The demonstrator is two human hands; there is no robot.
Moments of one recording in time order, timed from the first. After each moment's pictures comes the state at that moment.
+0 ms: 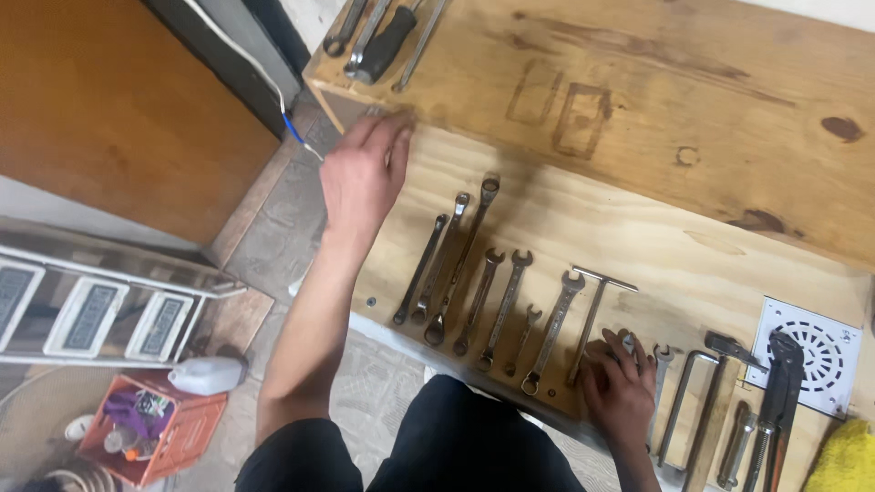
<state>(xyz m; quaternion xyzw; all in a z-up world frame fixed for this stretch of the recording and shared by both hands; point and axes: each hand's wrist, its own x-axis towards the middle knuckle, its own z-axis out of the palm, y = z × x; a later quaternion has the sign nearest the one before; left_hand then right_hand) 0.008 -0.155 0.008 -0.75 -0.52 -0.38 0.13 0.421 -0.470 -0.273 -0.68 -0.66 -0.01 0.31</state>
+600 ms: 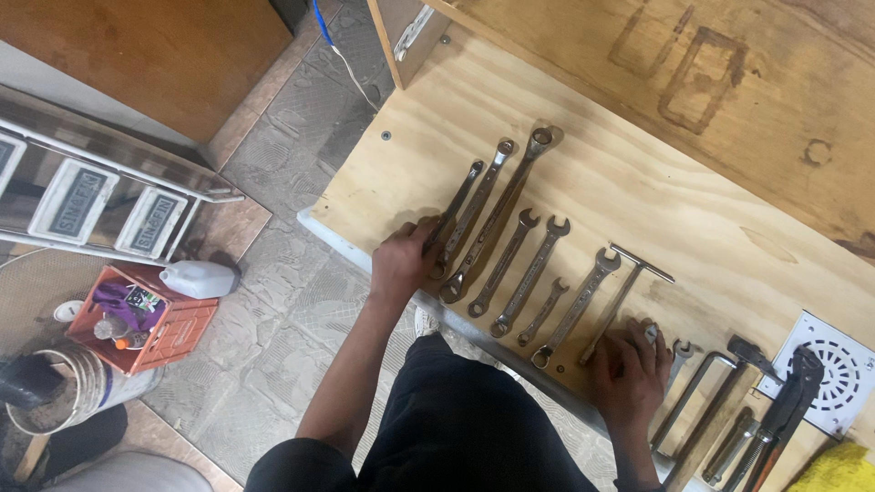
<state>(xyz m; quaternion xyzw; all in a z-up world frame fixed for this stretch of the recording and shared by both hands) -0.027 -0.305 -0.243 -0.71 -0.67 -0.18 -0.10 0.429 -0.469 -0.280 -0.66 -0.69 0.00 0.30</state>
